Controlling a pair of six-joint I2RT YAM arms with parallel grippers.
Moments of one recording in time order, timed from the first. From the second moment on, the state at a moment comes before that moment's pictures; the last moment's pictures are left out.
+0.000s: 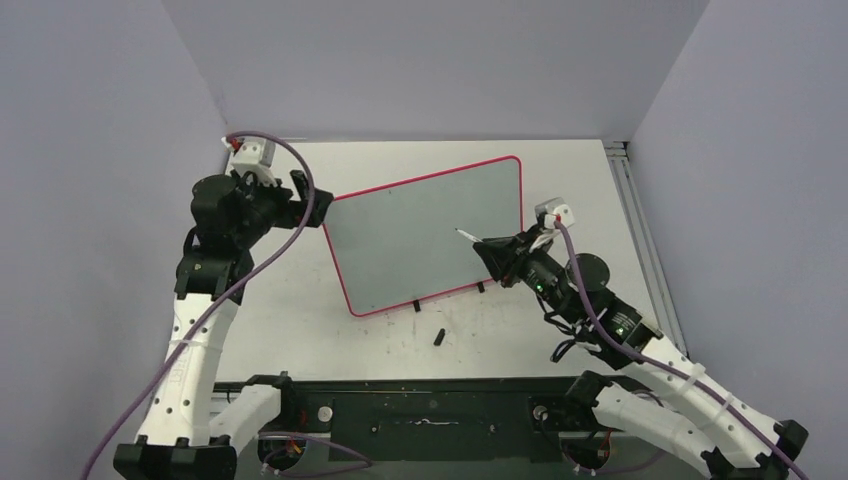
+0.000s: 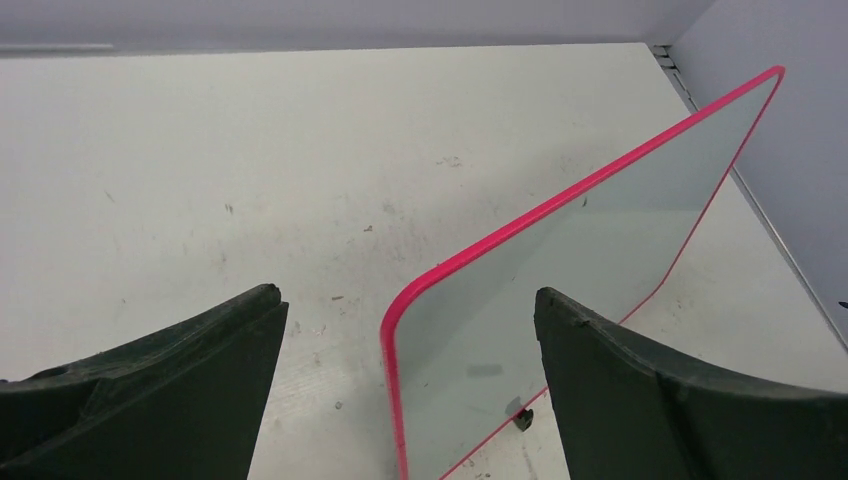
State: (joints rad) left arm -0.16 1.01 1.19 -0.41 0.25 -0.22; right arm 0.80 0.68 0.78 -0.15 0.13 0.32
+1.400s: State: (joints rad) left arm 0.17 1.06 0.75 0.11 0.92 -0.52; right arm 0.99 1.43 0.93 0.55 0.02 0.29
